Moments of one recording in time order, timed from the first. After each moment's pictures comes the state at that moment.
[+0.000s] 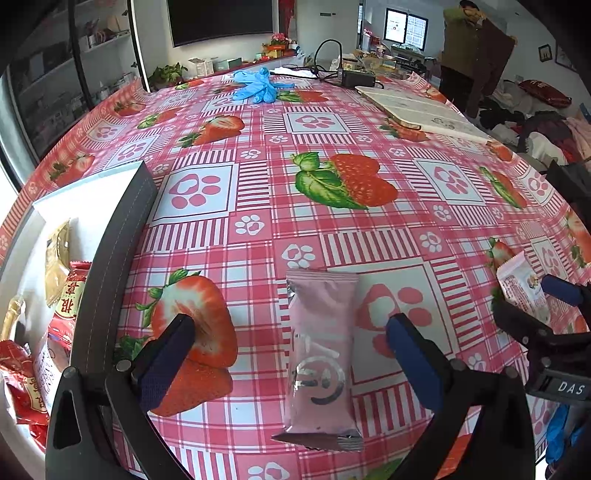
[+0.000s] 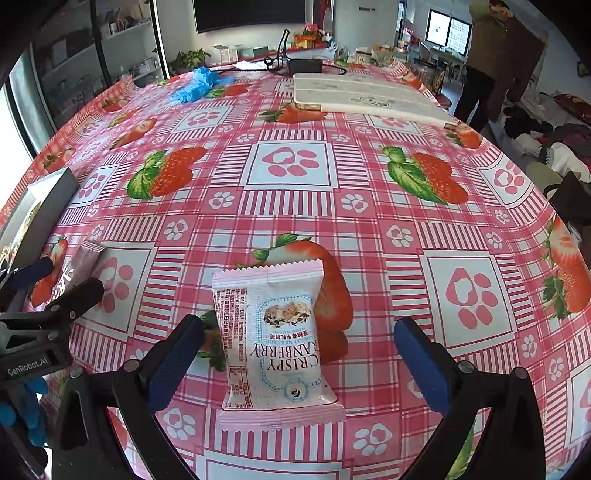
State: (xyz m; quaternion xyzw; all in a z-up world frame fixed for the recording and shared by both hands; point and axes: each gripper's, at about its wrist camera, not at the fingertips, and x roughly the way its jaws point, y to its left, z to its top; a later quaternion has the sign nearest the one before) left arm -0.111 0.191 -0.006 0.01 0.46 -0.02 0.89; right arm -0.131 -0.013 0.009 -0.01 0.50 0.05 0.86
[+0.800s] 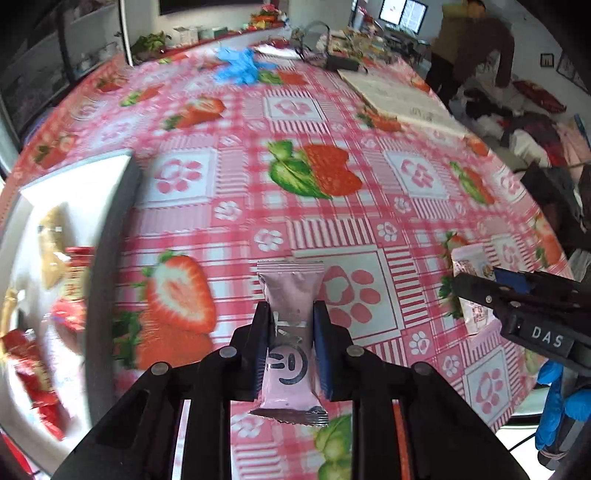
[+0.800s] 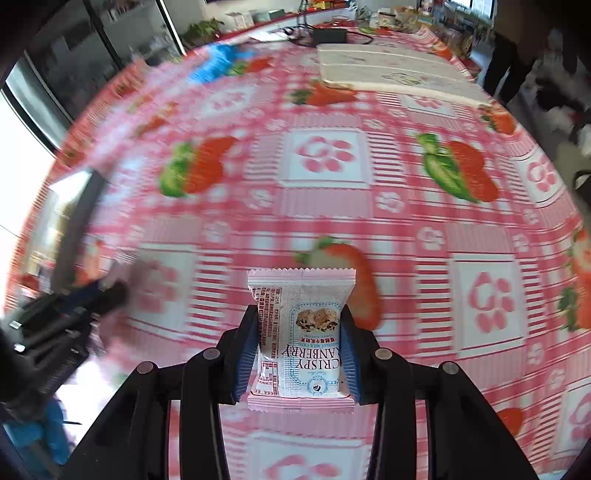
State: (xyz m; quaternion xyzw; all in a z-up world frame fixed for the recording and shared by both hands) left arm -0.123 0.194 0.031 -0.02 0.52 -0.07 0.85; right arm -0.108 -0.004 0.037 0.04 0.58 0.11 0.81
